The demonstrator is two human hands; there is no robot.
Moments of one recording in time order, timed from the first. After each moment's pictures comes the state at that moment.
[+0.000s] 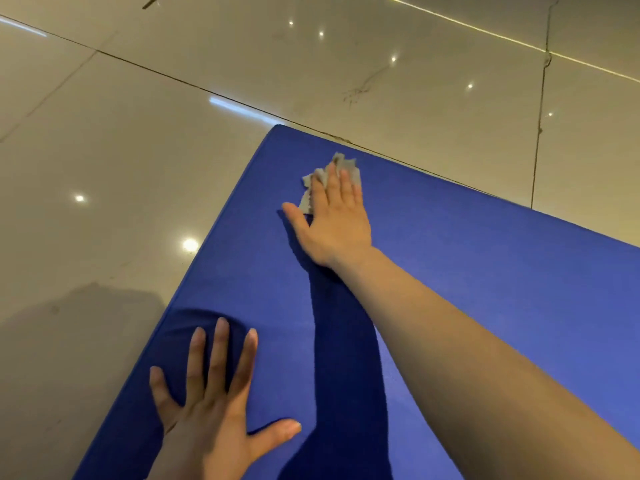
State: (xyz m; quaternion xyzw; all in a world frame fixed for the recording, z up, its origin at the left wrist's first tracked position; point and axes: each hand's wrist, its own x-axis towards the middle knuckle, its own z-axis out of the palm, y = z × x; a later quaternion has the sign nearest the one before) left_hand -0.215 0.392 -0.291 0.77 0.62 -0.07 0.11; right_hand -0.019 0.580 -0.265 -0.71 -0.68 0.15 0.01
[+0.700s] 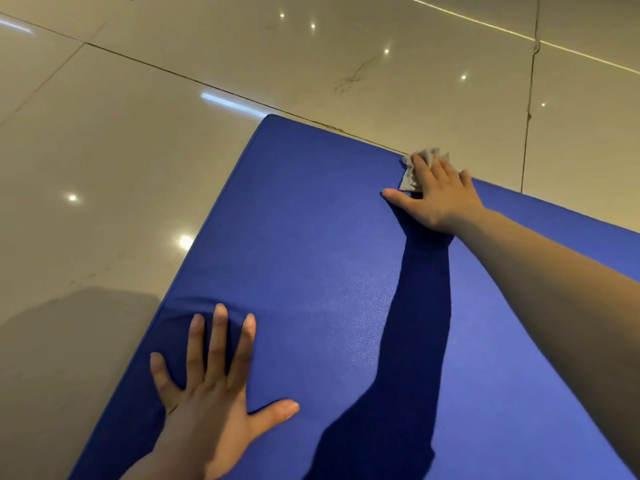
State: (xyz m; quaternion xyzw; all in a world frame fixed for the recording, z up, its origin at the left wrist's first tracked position) left_hand -0.213 0.393 -0.286 0.77 0.62 -0.08 0.13; right_hand 0.135 0.581 -0.254 -0.76 -0.63 0.16 -0.07
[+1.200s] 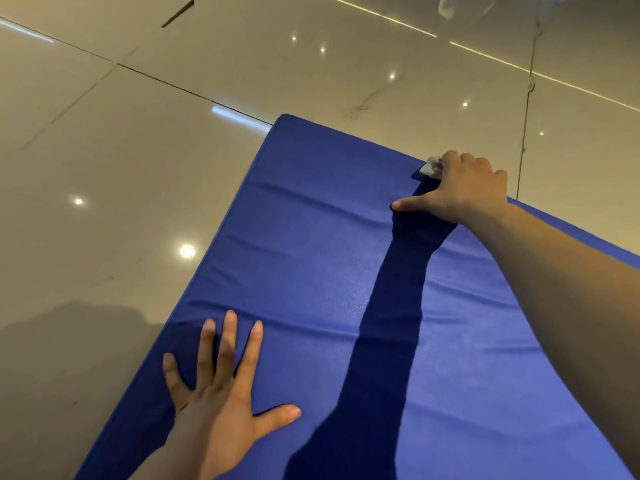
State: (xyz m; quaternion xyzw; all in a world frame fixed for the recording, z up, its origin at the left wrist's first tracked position) left_hand -0.216 0.394 -0.287 0.77 0.61 -0.10 0.15; right_hand 0.115 0.594 -0.181 -0.81 -0.57 0.06 -0.08
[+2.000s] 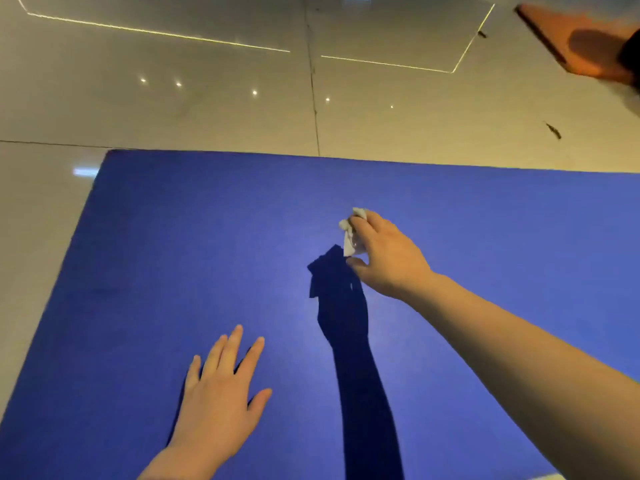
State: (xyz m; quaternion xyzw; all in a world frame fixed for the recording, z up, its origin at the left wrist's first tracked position) left_hand -0.132 0.282 -0.230 0.91 0.38 -0.07 0.13; right_hand 0.162 0.283 -0.135 -0.79 -0.60 0.12 0.08
